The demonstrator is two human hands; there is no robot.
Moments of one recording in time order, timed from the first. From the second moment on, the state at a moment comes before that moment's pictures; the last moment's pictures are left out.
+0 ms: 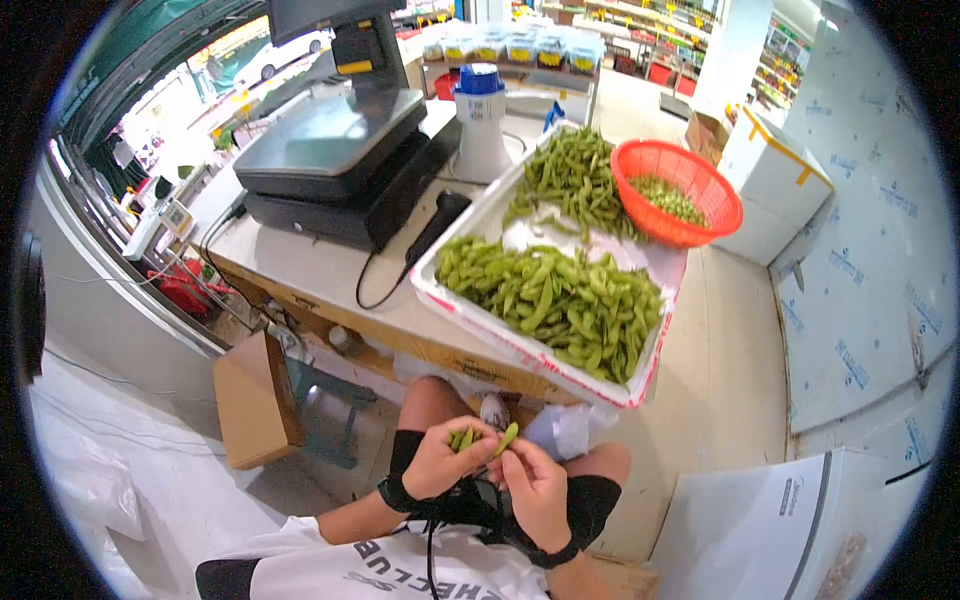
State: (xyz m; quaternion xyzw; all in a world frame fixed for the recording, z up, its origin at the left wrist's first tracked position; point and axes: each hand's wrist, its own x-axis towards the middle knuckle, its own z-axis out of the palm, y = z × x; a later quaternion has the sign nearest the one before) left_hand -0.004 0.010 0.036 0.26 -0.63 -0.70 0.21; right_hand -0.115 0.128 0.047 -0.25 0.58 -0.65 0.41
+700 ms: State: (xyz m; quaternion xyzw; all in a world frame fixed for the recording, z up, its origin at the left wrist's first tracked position) left_hand -0.004 0.006 0.027 0.25 -0.55 -0.79 0.12; right_hand -0.127 0.134 0.030 -0.20 0.56 -0.67 0.45
